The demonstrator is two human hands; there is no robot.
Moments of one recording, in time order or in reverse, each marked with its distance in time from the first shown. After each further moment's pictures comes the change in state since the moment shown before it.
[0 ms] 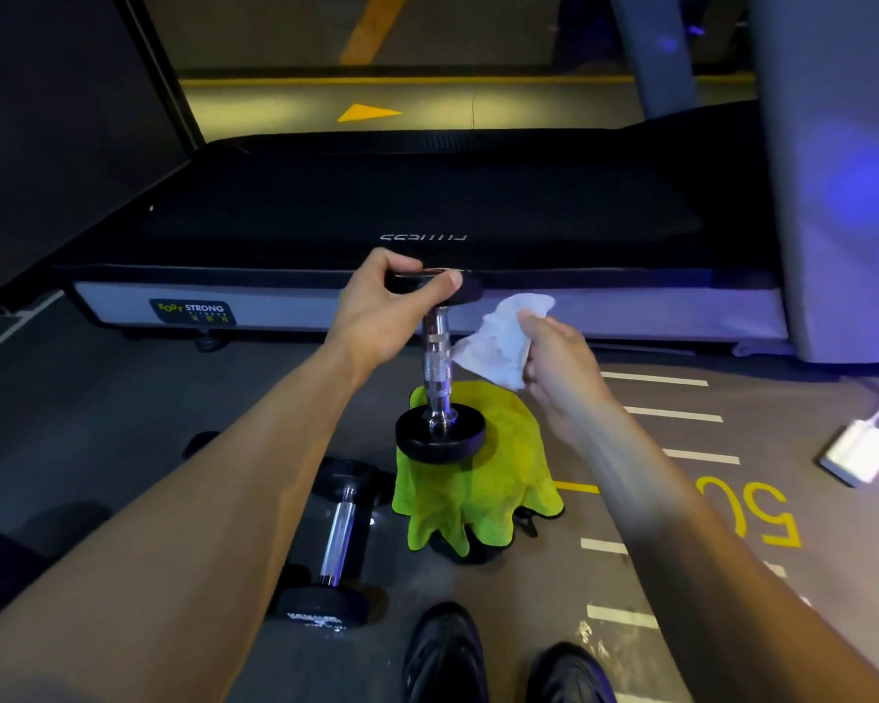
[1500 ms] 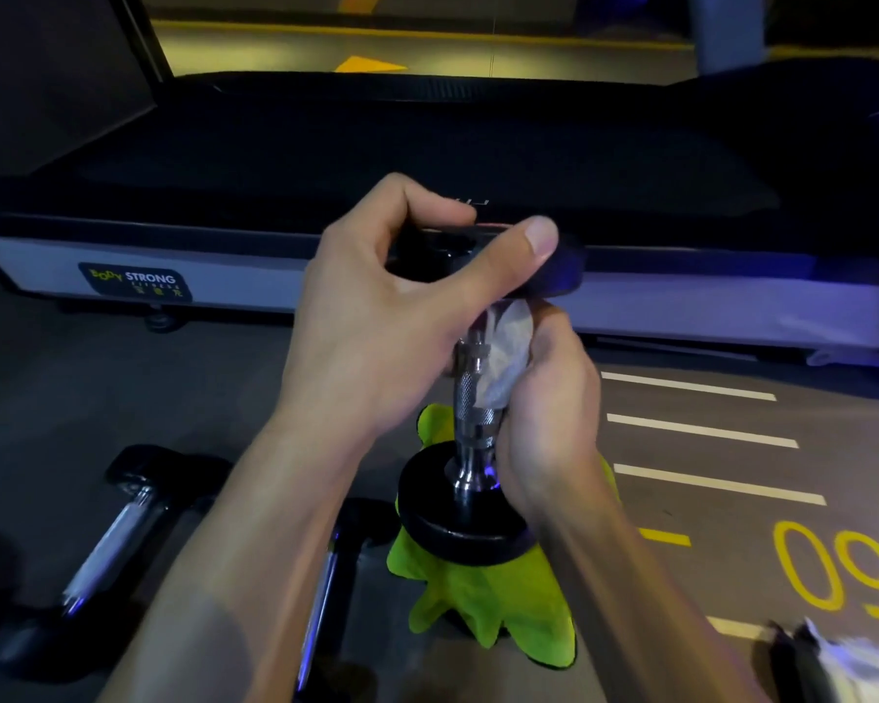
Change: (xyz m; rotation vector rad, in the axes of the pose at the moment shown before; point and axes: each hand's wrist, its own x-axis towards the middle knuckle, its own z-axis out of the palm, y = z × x) left_hand 0.007 -0.022 0.009 -0.192 0.080 0.147; right_hand 0.045 0.054 0.084 0.262 0.092 -0.151
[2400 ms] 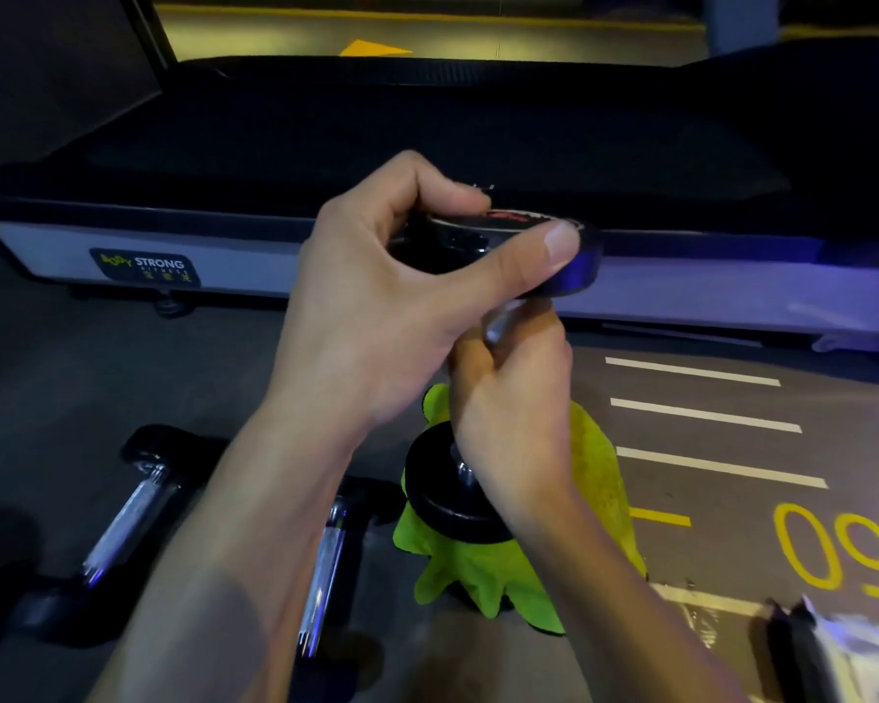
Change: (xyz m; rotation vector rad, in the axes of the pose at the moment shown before) left_hand -0.011 0.001 -0.011 -0.004 -0.076 0.111; right_hand -0.020 0.008 0.005 -0.416 -0.086 -0.428
